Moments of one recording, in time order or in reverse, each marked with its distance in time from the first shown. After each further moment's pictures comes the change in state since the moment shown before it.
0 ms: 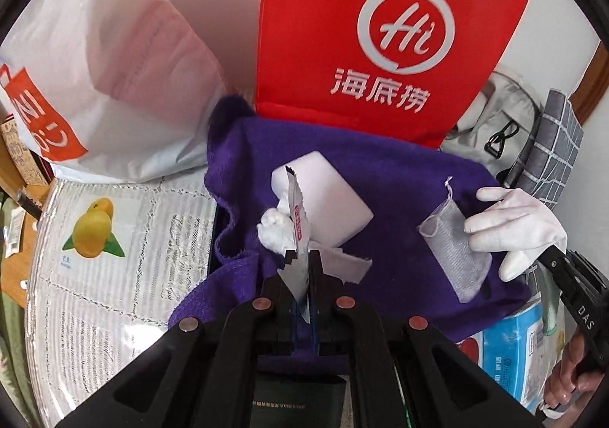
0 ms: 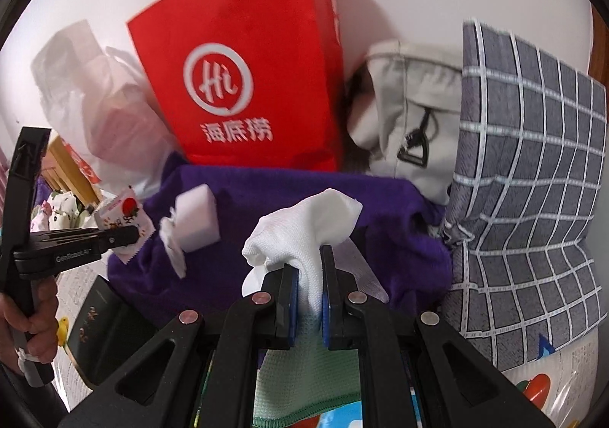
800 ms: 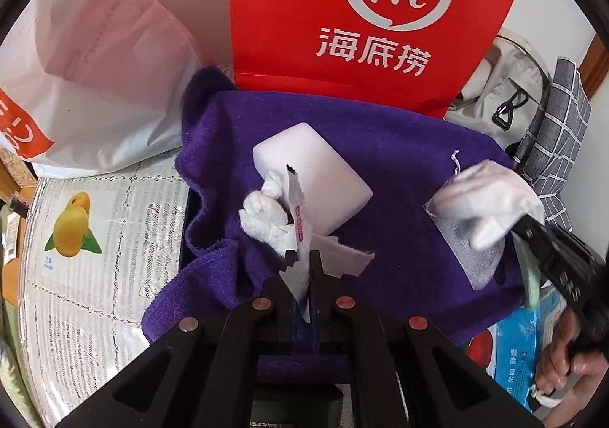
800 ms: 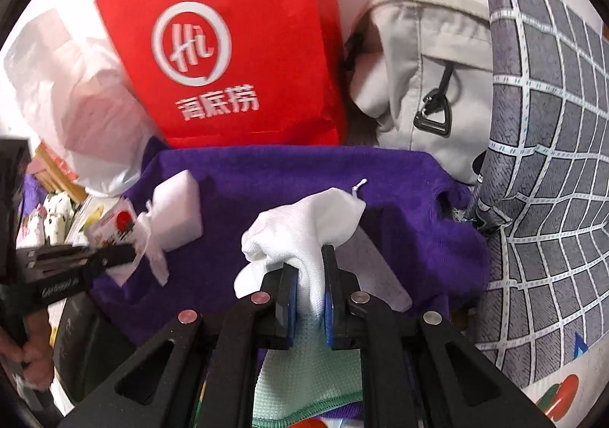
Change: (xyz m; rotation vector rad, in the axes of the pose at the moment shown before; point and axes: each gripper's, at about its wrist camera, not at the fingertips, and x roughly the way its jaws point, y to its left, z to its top) left arm 0.030 -0.018 -0.003 0.051 0.062 0.010; right arm 0.055 -0.003 0.001 0.064 0.071 0.024
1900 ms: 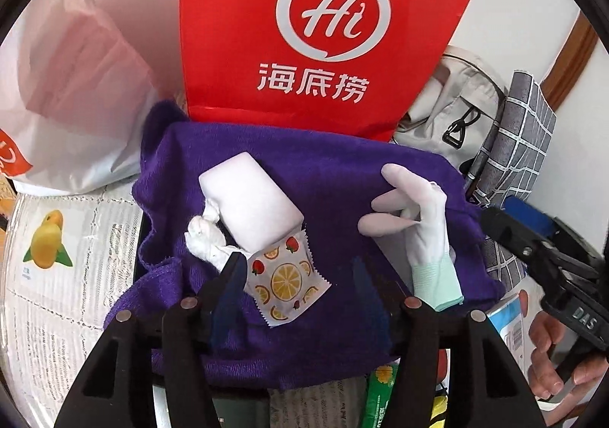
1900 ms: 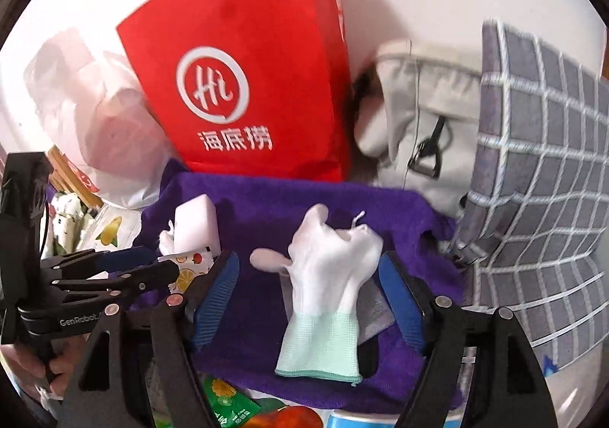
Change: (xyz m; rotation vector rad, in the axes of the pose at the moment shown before) left arm -0.019 -0.035 0.005 0.012 -0.092 -0.110; right arm -0.054 0.010 0.008 -0.095 -0.117 -0.011
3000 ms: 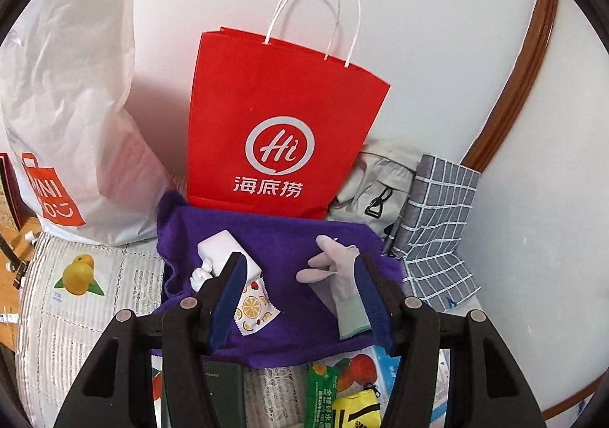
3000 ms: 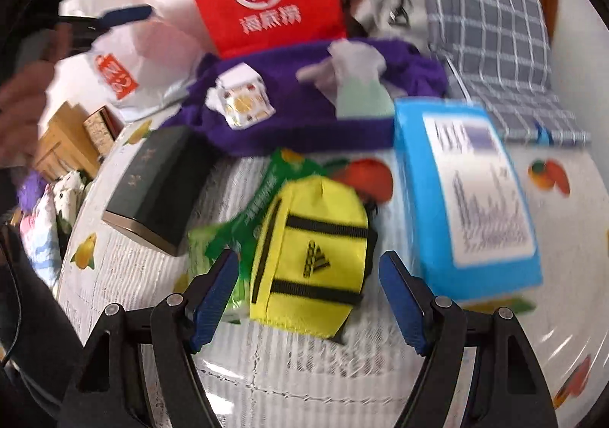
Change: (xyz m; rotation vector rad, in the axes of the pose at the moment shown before) left arm -0.140 0.001 0.000 0.007 -0.259 -0.147; right arm -0.075 0.074 -0.182 0.206 0.179 -0.044
